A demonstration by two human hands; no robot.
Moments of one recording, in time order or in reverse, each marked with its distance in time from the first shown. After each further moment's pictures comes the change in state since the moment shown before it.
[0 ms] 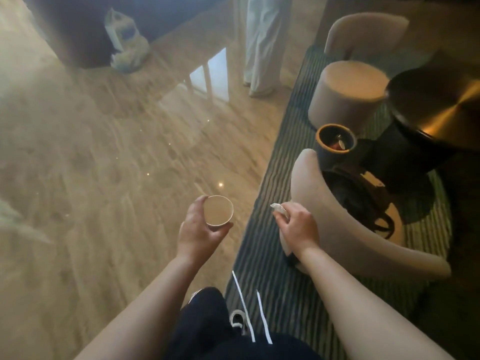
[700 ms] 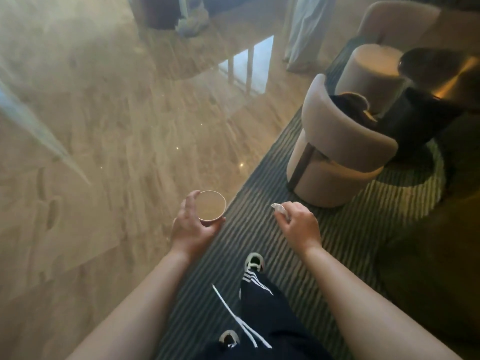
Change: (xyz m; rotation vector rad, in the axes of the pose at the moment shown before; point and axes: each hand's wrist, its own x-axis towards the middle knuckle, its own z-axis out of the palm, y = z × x) left_hand -0.593 0.004 -0.063 0.012 0.214 -0.186; right_hand -0.537 0.078 -0.029 -0.062 -0.090 -0.212
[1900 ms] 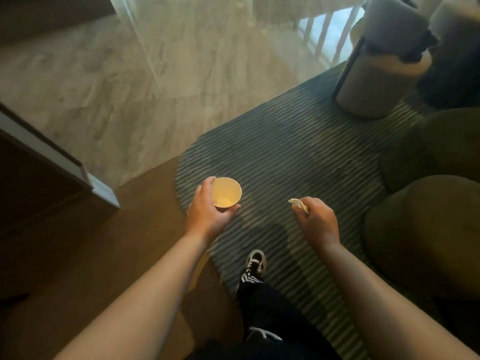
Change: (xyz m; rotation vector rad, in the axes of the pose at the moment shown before) left_hand -1.003 0.045 -0.021 0.001 0.160 -0.268; right_hand -0.896 0.207 -0.145 0.027 -0.282 -0.177
